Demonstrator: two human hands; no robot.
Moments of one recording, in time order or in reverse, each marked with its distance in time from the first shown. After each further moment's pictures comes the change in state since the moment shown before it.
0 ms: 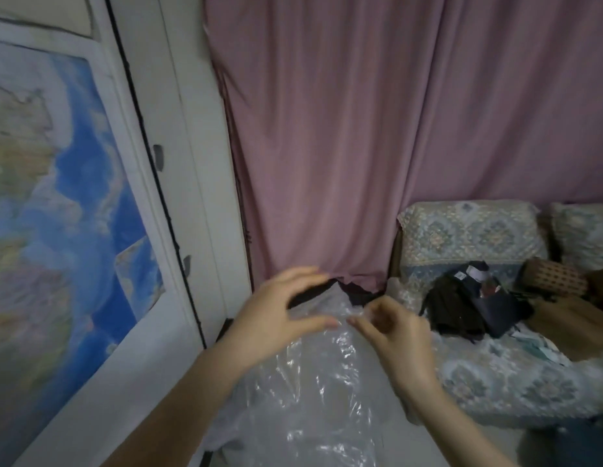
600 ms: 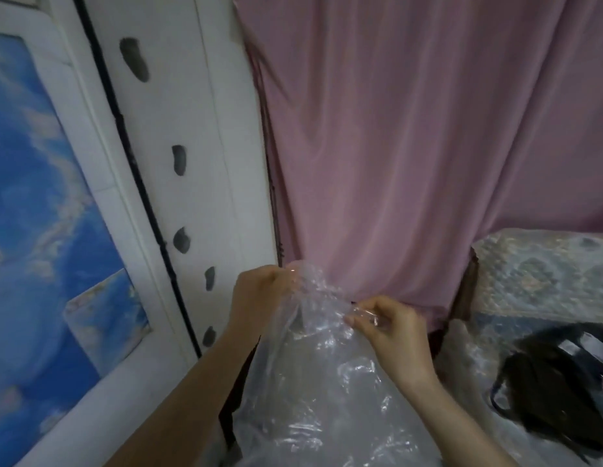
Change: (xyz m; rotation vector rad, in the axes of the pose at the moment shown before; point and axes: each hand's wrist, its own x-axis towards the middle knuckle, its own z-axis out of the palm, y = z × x) left_hand 0.244 -0.163 0.014 -0.100 0.548 -0.395; right_hand 0.266 0.095 0.130 0.269 -0.256 -0.064
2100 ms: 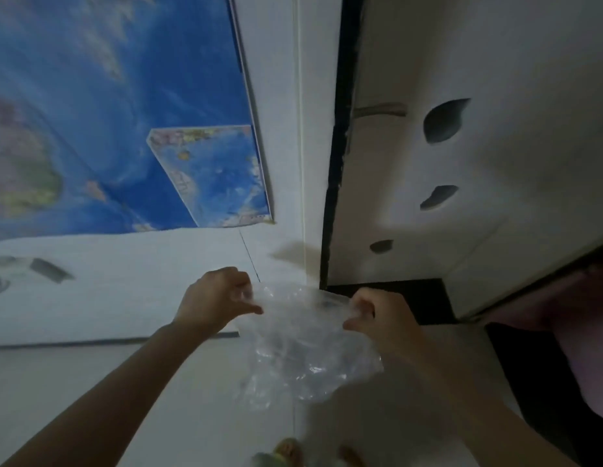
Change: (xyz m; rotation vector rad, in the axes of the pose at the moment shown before) left_hand 0.047 -0.317 -0.062 0.799 0.385 -0.979; right_hand 0.227 0.221 0.442 -0.084 -1.554 -0.389
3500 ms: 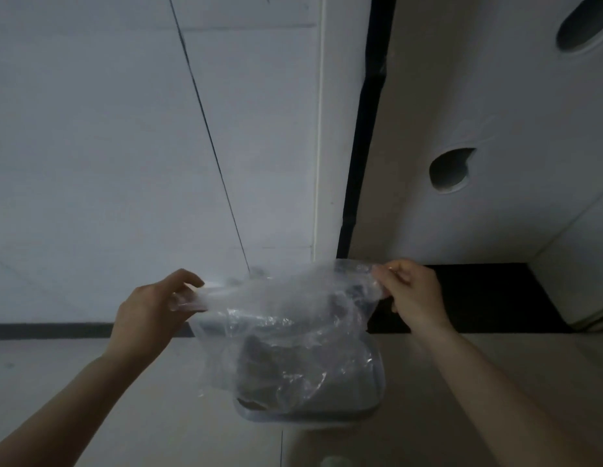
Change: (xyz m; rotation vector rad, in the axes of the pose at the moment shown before) left_hand 0.030 -0.296 0.442 0.027 0.383 -0.113; right_hand 0.162 0.353 0.342 0.446 0.384 0.056
